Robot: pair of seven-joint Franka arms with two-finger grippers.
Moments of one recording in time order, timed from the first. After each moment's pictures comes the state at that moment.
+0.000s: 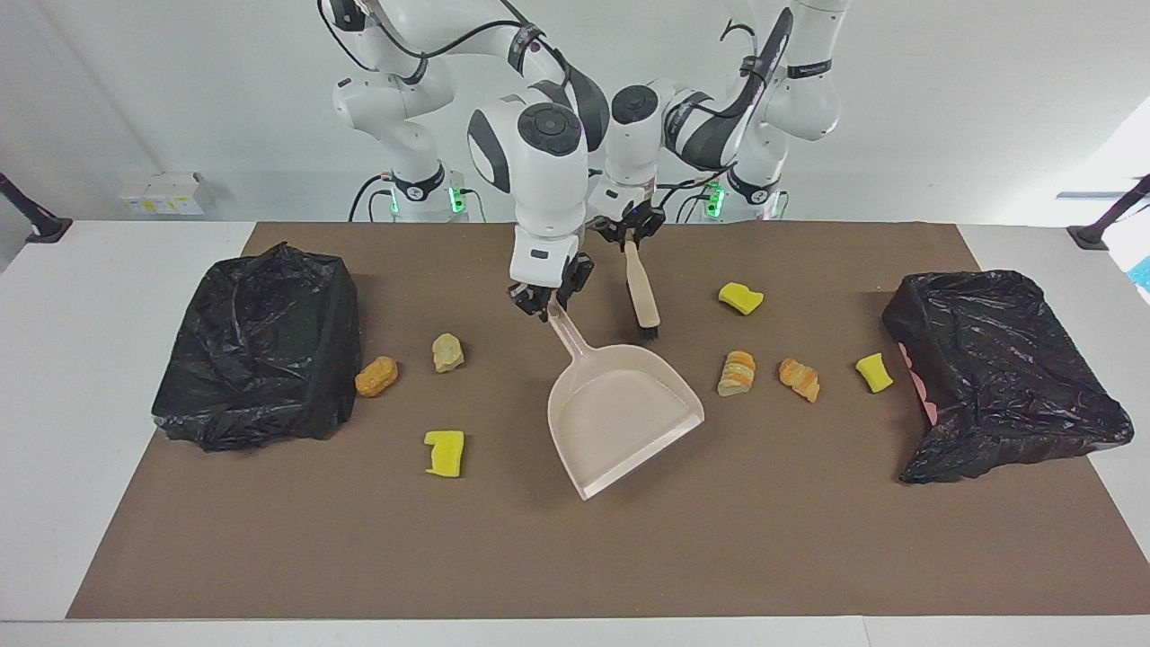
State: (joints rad) left arm -0.81 -0.14 -0.04 -2.38 -0.05 2.13 -0.90; right arm 0.46 0.28 0.07 -1.61 -0.02 1.84 -0.11
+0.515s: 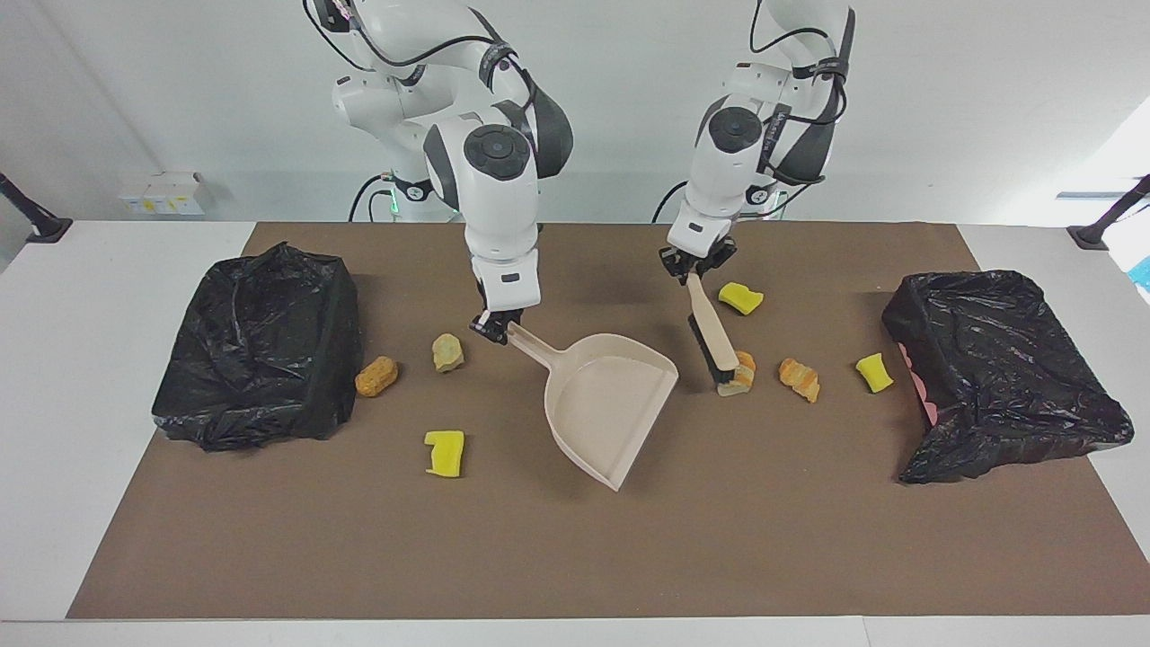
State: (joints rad) left arm -0.46 -0.14 -0.04 -2.27 -0.04 2.08 -0.63; right arm 0.36 0.28 0.06 -1.62 -0.08 1.86 -0.66
